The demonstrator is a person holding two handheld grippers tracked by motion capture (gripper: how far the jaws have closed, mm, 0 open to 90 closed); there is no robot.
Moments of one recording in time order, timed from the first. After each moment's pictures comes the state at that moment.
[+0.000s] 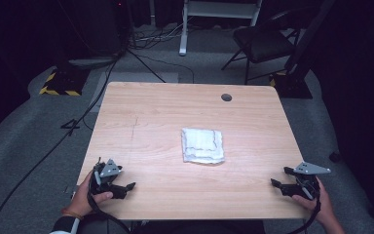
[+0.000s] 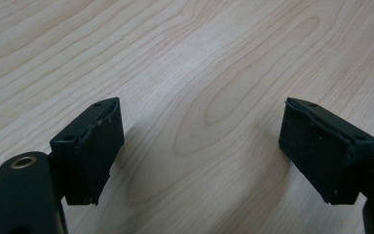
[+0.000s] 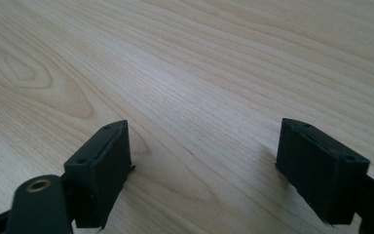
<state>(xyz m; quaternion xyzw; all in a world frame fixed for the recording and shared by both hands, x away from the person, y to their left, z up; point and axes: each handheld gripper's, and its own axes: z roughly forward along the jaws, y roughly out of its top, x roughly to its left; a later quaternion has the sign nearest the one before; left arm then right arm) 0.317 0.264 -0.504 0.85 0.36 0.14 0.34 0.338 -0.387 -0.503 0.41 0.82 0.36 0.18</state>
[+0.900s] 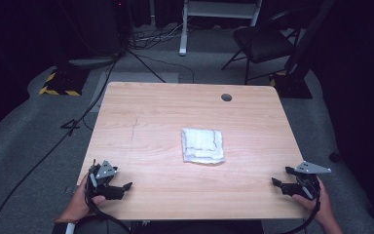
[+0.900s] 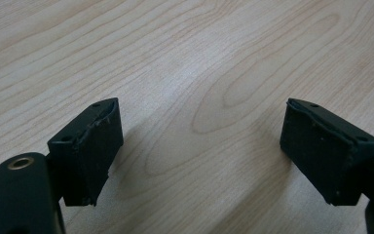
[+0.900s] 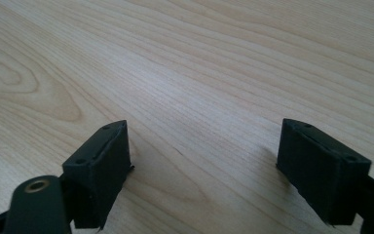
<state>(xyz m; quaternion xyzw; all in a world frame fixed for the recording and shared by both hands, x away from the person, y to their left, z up) 0.313 0.266 -0.504 0.84 0.39 0.15 0.34 0.339 -0.388 -0.504 0.42 0.81 0.36 0.19</state>
